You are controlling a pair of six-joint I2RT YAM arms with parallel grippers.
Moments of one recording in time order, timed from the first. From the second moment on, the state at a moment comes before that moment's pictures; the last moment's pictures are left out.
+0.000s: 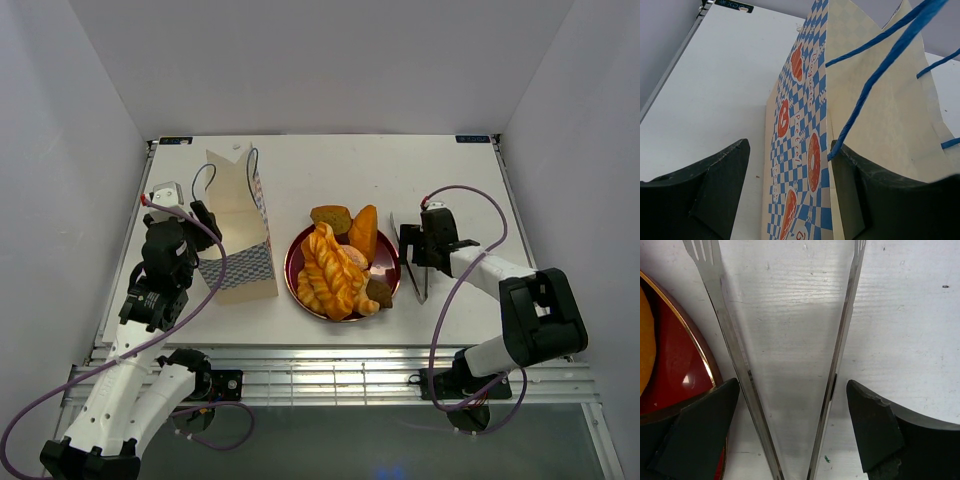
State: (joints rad) left arm -0.28 0.71 0.78 -0.30 -0.38 -0.25; right arm 0.29 1.45 0.68 -0.12 0.11 0.24
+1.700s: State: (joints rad) left arm -0.28 0.71 0.78 -0.29 -0.35 -0.24; right arm 0.33 1.41 0.64 -0.16 0.17 0.31
